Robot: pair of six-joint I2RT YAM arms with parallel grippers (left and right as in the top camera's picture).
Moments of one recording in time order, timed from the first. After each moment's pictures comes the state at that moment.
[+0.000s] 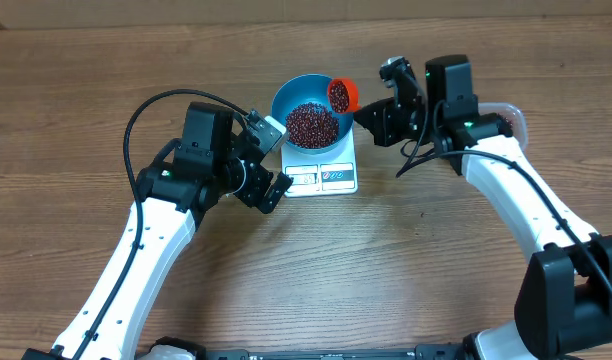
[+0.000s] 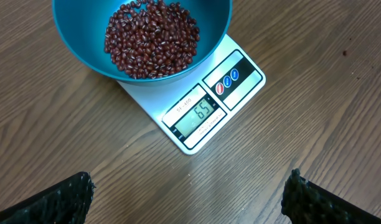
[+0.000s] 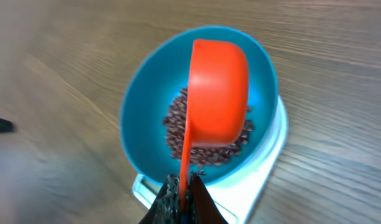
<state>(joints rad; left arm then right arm) -0.28 1.37 1.10 -0.70 0.31 0.32 0.24 1.69 1.24 -0.35 -0.56 0.02</state>
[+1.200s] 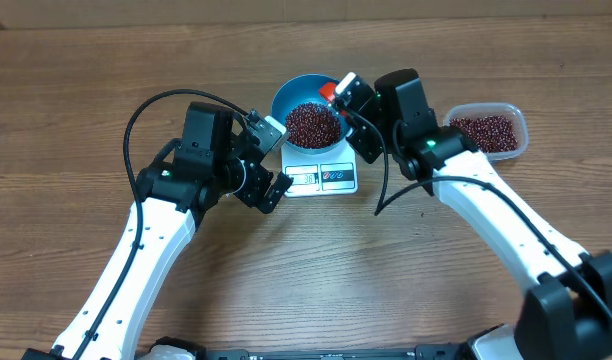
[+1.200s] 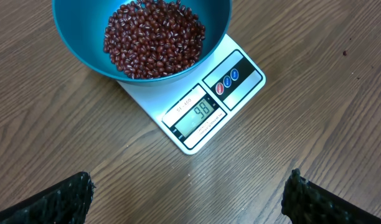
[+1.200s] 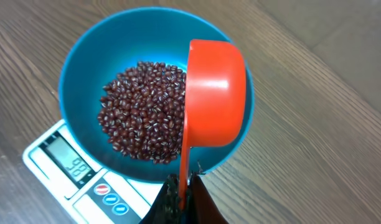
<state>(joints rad) -0.28 1.37 1.10 -0.70 0.31 0.32 0.42 1.63 1.24 -0.39 -0.12 -0.40</state>
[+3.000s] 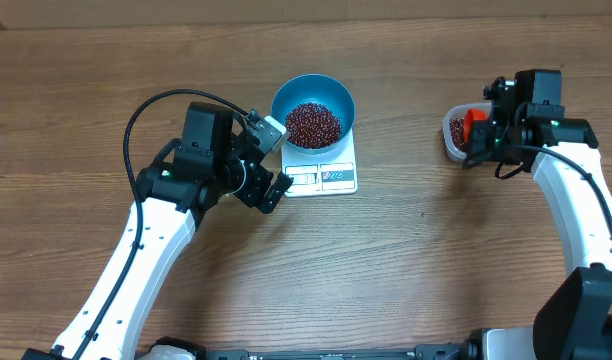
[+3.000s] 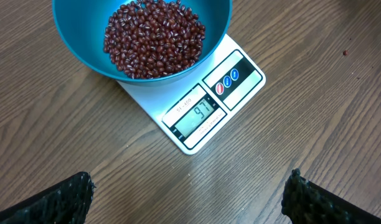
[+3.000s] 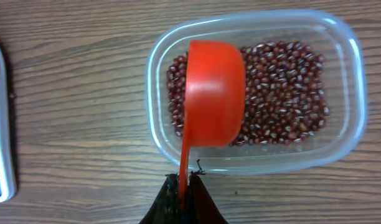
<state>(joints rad) -0.28 1.37 1.10 -0.70 0.31 0.32 -0.10 1.60 1.24 -0.76 -0.09 -0.04</state>
